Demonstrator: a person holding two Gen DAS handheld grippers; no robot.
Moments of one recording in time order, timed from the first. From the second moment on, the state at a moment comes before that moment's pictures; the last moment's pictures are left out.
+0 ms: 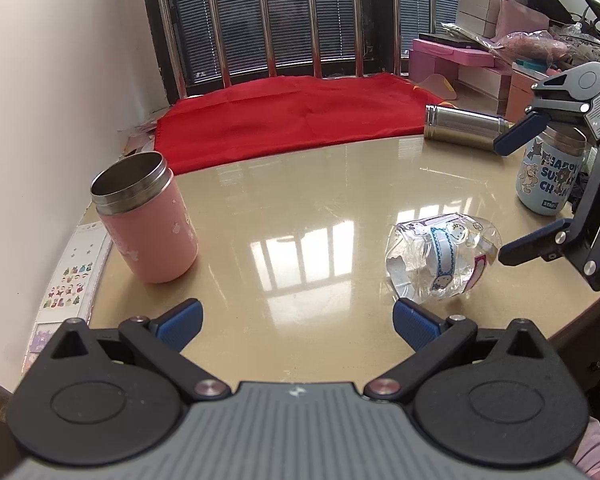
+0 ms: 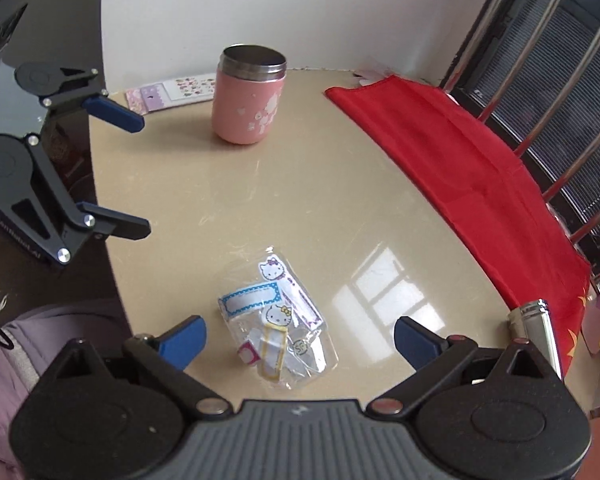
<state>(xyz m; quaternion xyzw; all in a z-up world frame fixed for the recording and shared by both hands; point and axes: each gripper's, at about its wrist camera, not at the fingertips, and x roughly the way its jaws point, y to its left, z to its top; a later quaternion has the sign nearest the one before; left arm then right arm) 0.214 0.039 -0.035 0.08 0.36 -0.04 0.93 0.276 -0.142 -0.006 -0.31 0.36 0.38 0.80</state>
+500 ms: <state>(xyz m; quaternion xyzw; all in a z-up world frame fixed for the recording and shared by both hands) 0.212 -0.041 -0.019 0.02 0.41 -0.03 0.91 0.240 -0.259 -0.015 -0.11 0.35 0.26 0.89</state>
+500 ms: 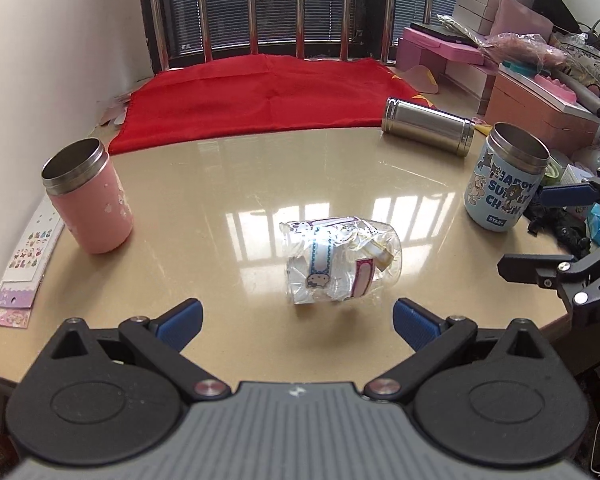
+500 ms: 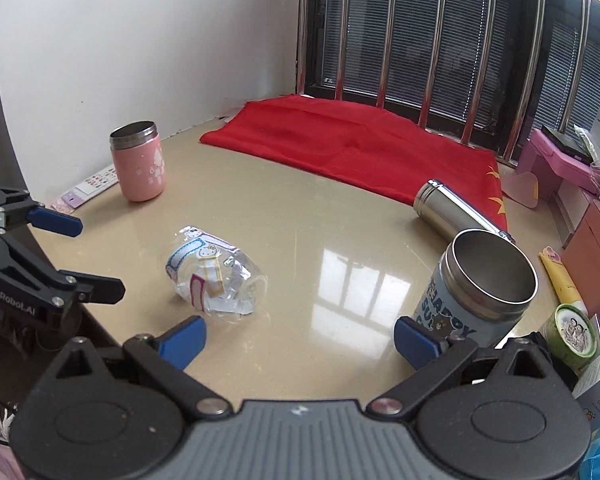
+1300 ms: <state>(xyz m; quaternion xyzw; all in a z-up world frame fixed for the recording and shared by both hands) 0.265 -0.123 -0.066 0.45 0.39 -0.22 0.77 0.244 -0.311 -0.042 -0.09 0.35 0.26 0.89</state>
